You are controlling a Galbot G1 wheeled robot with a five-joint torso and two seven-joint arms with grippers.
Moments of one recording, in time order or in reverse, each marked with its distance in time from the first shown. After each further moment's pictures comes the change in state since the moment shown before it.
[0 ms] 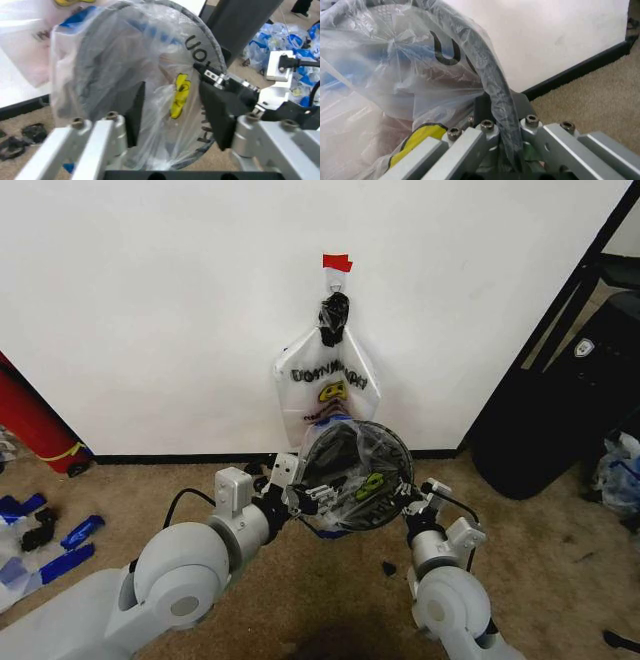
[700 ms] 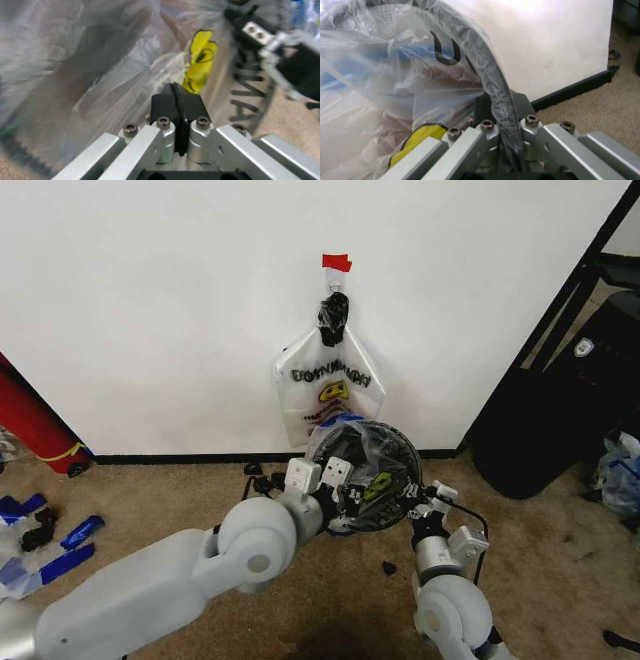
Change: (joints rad) left arm -0.319 -0.238 0.333 0.260 -0.159 0.089 -0.254; right arm -0.041 0.014 0.013 0.007 -0.135 0.060 -0.030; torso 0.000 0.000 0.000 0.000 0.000
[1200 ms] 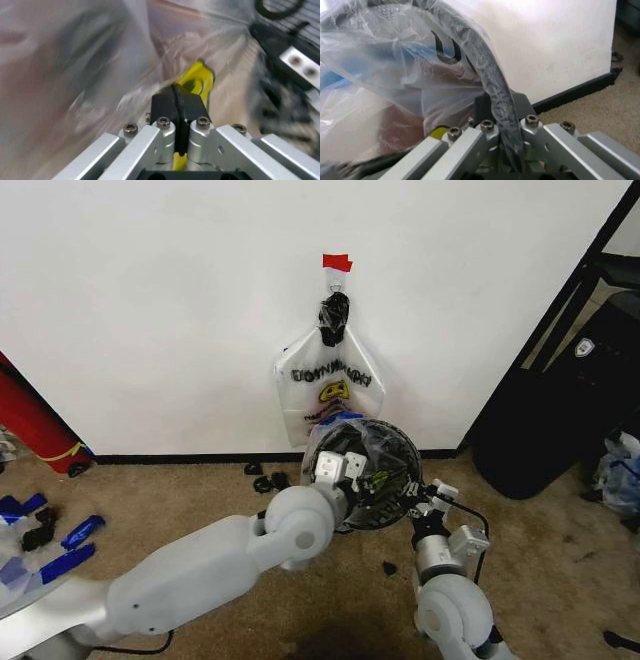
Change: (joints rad) left arm -0.067 -0.169 0.054 0.182 0.027 -0.021 -0.054; right arm 0.007 -0.011 -0.001 0.002 0.008 0.001 -0.002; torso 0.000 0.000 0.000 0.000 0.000
